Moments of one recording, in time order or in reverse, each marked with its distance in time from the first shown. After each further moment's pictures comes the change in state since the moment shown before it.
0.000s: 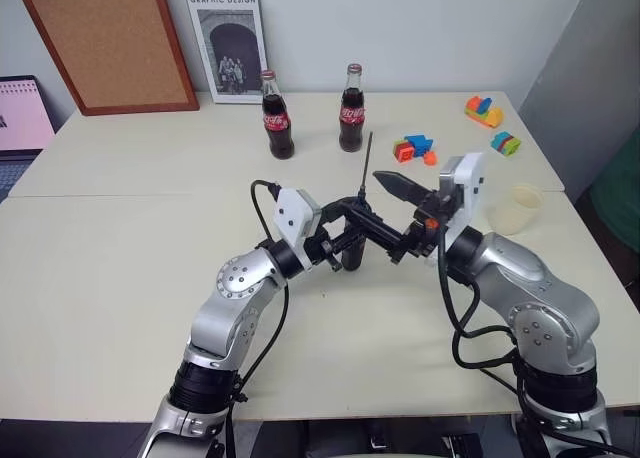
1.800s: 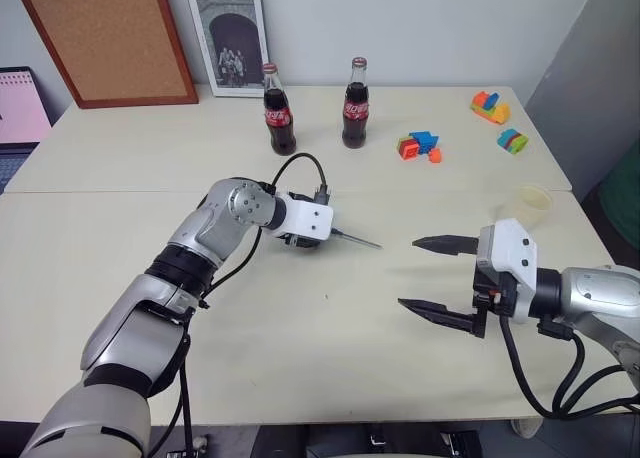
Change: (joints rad) left arm -0.584 0.315 -0.329 0.724 0.711 -0.405 -0.468; right arm 0.252 -0.572 -0.090 -0.174 -0.031 -0.069 0.386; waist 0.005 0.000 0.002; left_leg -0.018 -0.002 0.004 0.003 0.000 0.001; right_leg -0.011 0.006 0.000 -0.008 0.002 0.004
